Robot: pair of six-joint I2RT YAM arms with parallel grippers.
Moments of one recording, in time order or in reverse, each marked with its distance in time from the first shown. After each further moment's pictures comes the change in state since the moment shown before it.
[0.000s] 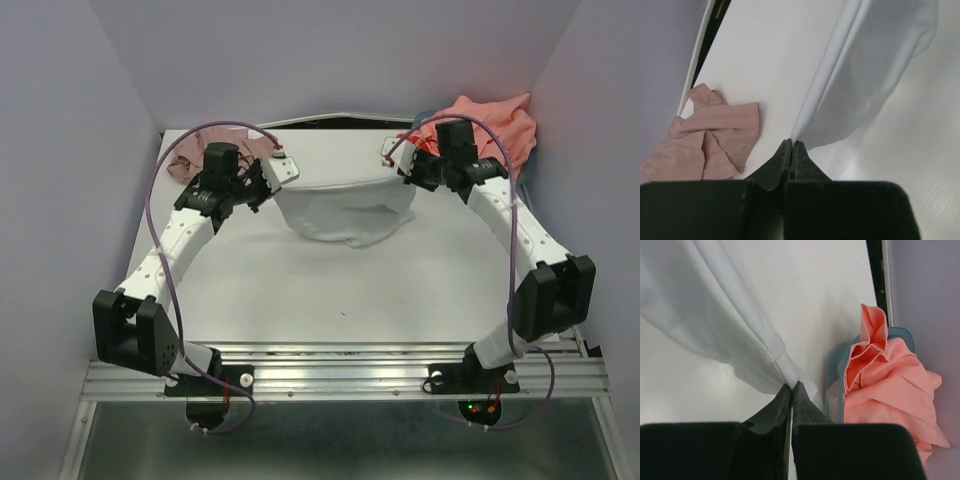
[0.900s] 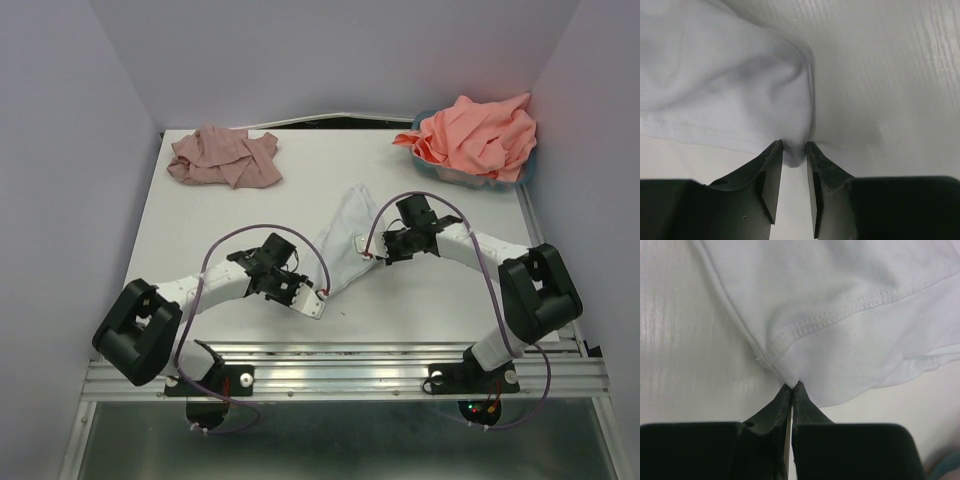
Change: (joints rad) left arm -0.397 -0.015 -0.518 -0.062 -0.121 0.566; right arm 0.179 0.055 -0.496 0.203 -0.137 -0.293
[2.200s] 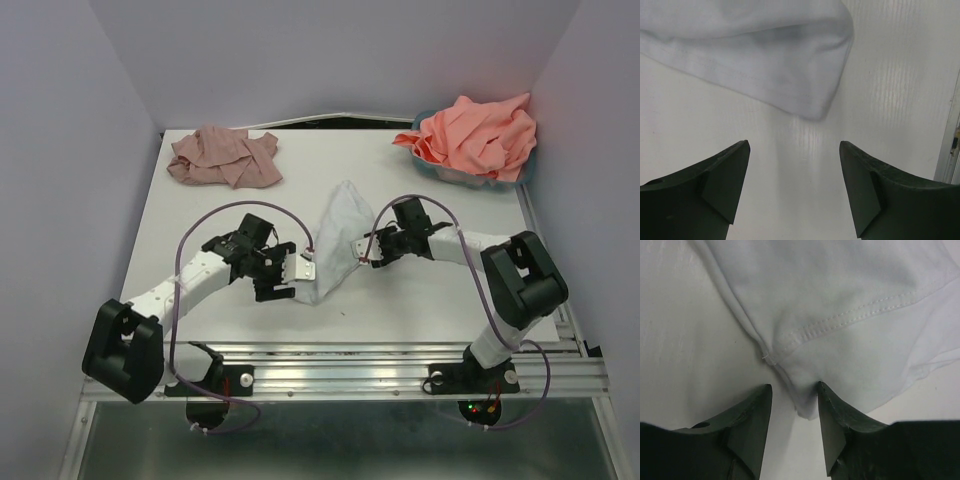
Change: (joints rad) left arm 0.160 -0.106 0.106 -0.175 0.060 -0.307; right arm 0.000 0.104 -0.053 0.259 -0.068 -0.103
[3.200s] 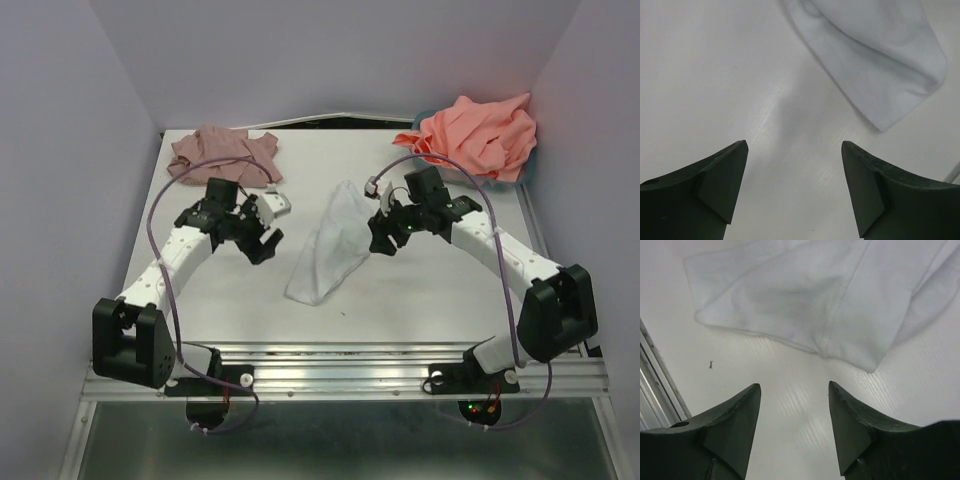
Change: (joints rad) left arm 0.311 0.089 0.275 0.026 0.050 -0.430; right arm 0.000 -0.187 0.285 -0.399 -0.077 1.072
